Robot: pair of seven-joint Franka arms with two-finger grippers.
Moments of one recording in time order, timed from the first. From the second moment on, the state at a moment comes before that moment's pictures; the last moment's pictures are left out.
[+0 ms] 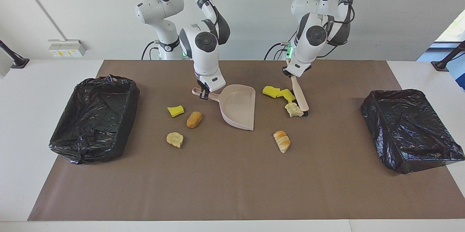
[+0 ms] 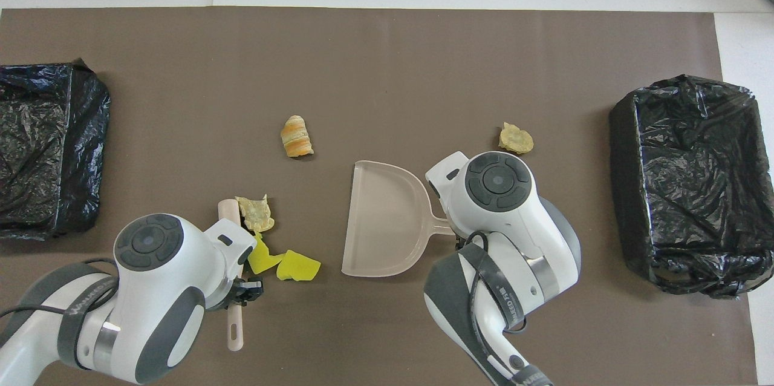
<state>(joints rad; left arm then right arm) -0.39 -0.22 -0.09 -2.48 -0.16 1.99 -0.57 0.58 0.12 -0.09 -2.05 0.00 2.02 -0.88</state>
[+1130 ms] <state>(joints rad) -0.67 0.01 -0.08 -2.11 -0.29 2.03 -0.69 0.58 0.13 -0.09 -2.05 0.00 2.02 -0.89</state>
